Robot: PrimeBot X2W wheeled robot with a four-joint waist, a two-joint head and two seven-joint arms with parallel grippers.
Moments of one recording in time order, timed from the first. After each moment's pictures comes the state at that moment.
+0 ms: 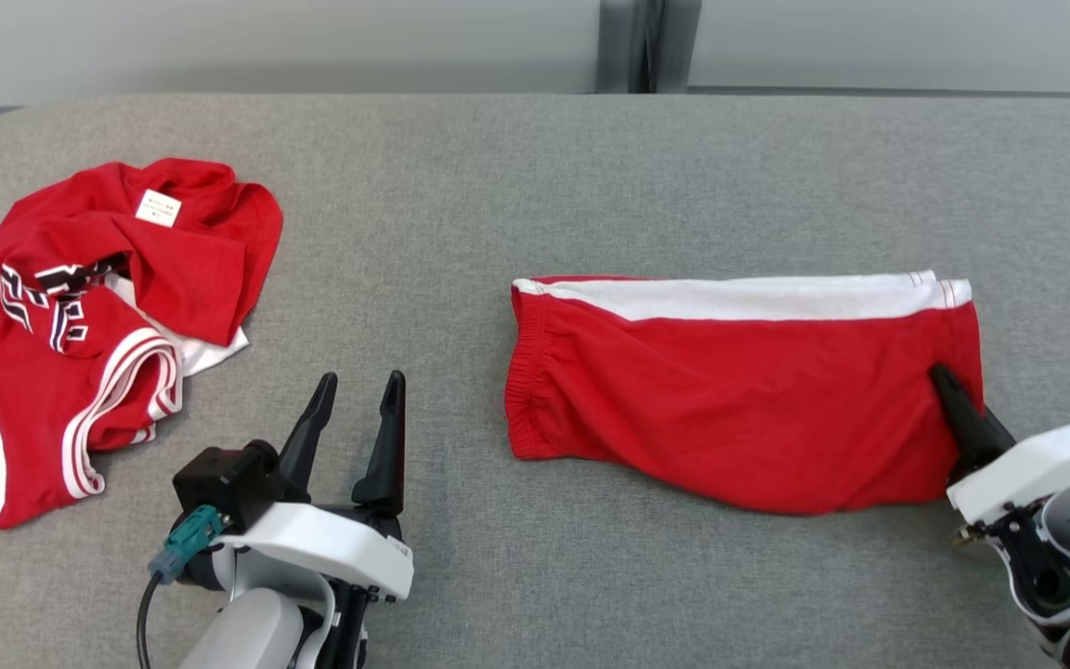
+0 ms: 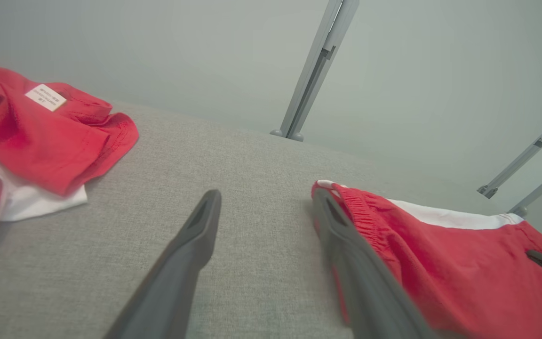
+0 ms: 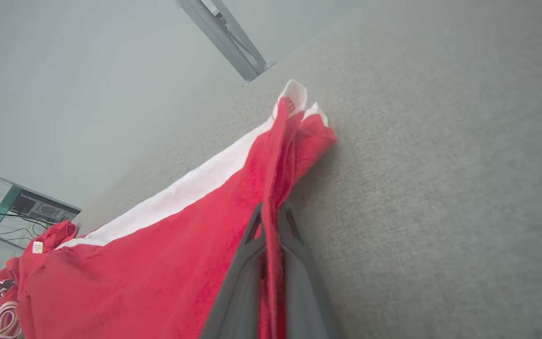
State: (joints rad) left arm -0.25 0.20 -0.47 0.24 -0.69 0.13 -0.26; right arm -0.53 -0.49 0.75 0.65 1.43 0.13 -0.26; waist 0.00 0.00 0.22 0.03
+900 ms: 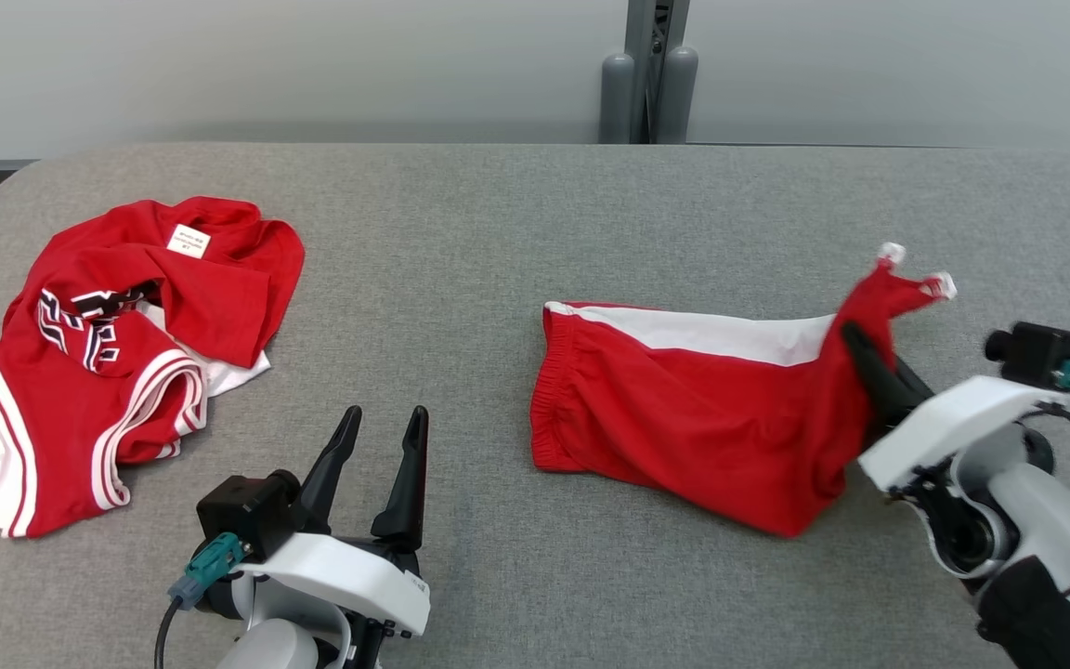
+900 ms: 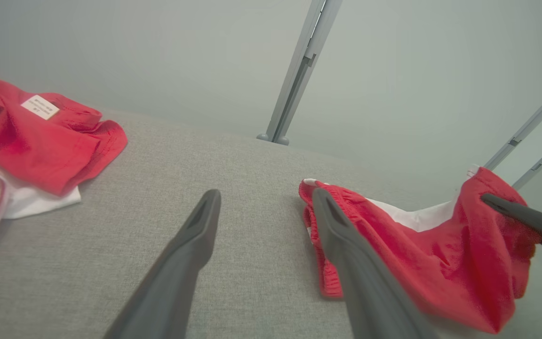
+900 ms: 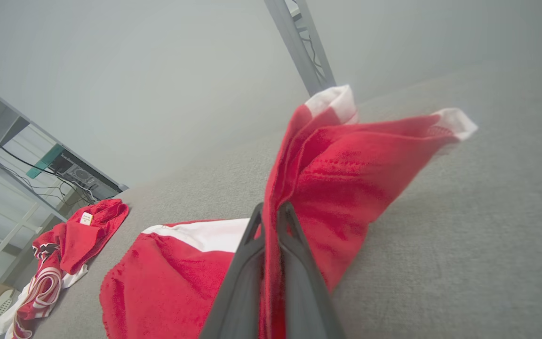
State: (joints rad) left arm -0.19 0.20 -0.51 0.21 -0.70 0.13 -0.25; right arm -0.57 -0.35 0.63 0.67 1.13 0.13 -0.18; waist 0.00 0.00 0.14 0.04
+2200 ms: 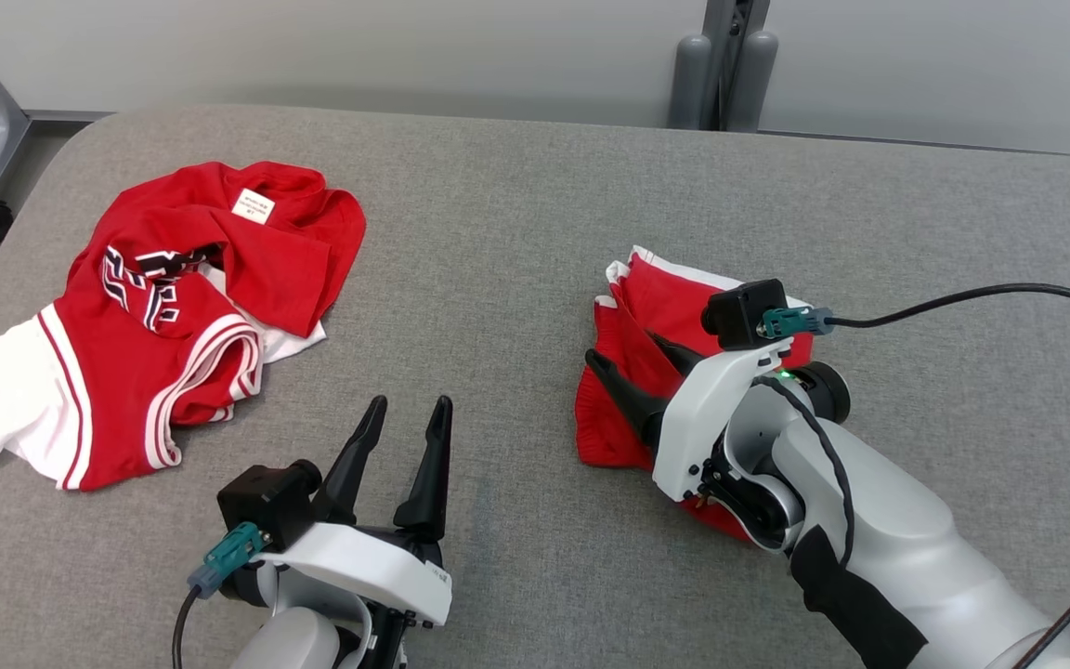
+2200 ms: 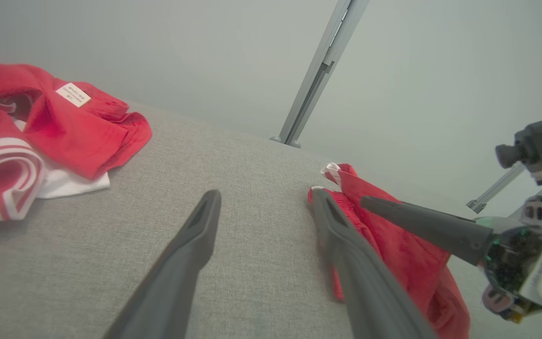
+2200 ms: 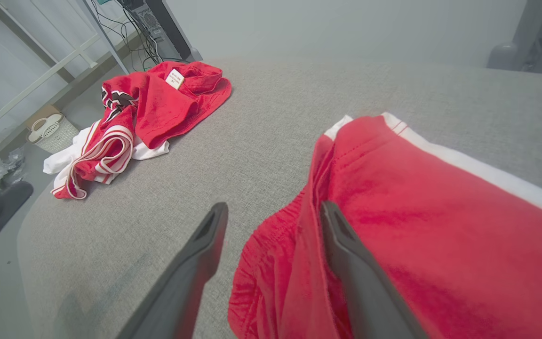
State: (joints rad) left arm -0.22 0.16 -0.51 0.24 -0.71 0.10 -0.26; right arm -0.77 -0.05 0.79 0.84 0.79 0.13 0.02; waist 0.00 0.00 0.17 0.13
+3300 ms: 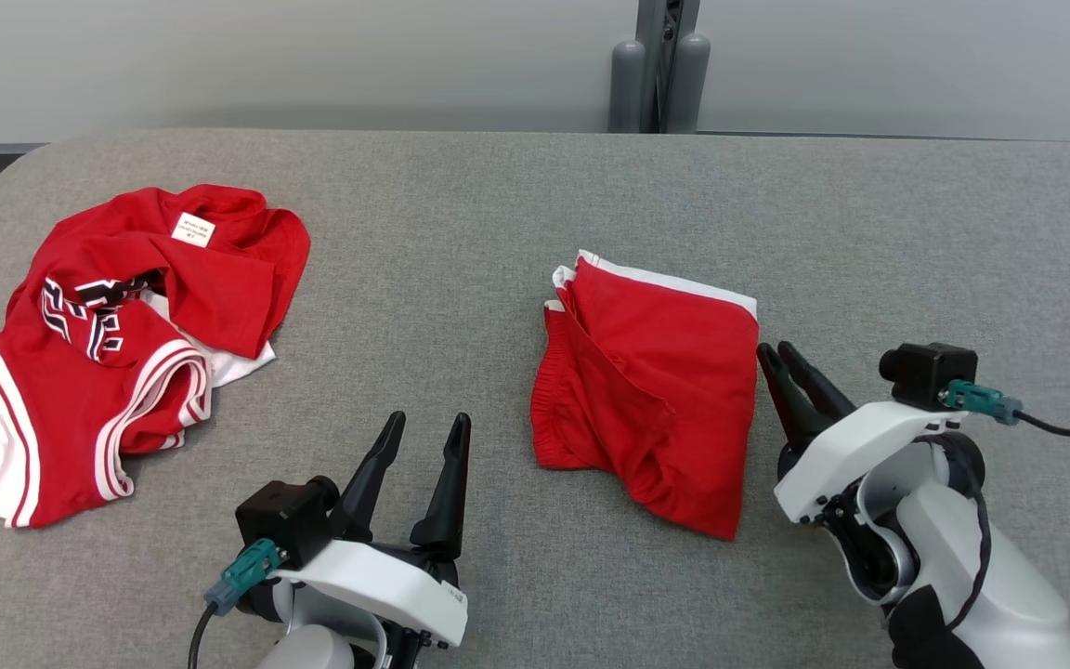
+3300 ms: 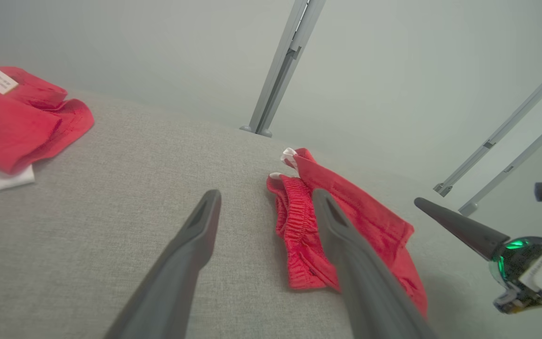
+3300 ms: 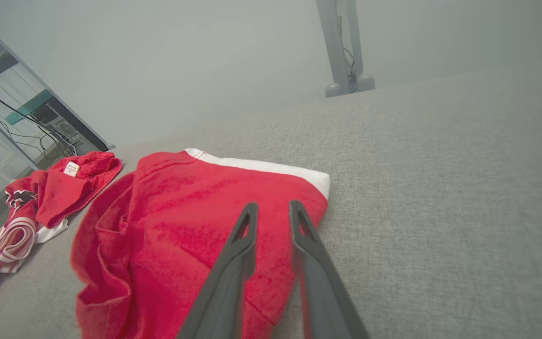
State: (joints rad) left arm -0.19 0.15 -0.54 0.21 -0.70 0.10 -0.26; right arm -0.55 -0.13 0.42 0.73 0.68 0.13 -0.15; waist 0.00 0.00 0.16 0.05
